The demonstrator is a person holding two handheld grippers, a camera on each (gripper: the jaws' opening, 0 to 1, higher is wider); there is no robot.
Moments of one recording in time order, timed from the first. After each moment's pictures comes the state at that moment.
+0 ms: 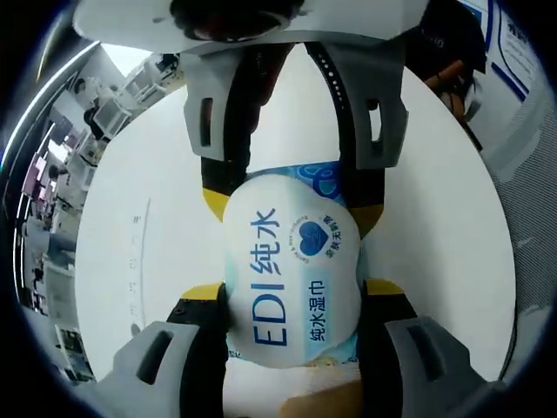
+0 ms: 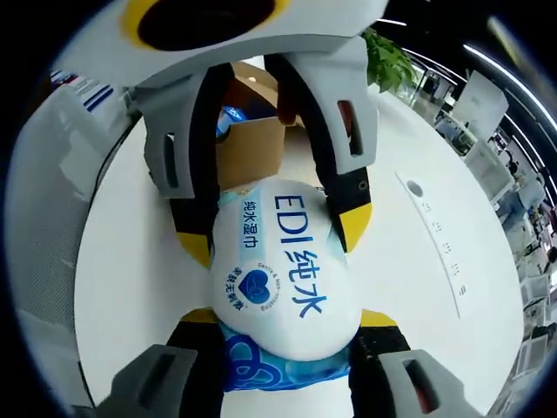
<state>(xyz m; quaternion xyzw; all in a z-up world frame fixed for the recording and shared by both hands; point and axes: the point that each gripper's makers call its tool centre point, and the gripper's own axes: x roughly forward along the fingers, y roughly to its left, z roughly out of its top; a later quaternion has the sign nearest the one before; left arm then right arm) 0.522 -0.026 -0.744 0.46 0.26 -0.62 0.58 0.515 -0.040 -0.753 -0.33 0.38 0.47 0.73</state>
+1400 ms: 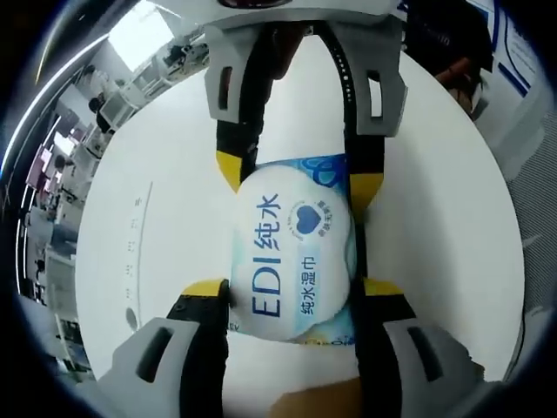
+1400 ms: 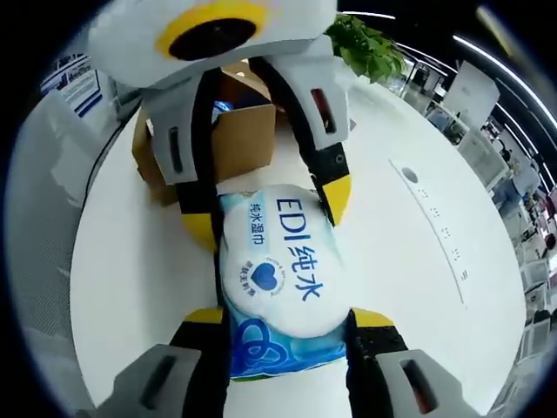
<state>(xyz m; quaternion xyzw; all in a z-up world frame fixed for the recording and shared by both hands) 0.528 -0.002 -0.753 0.47 0.26 -0.59 0.60 0.511 -0.048 -0.756 -0.31 0.39 0.44 0.75</state>
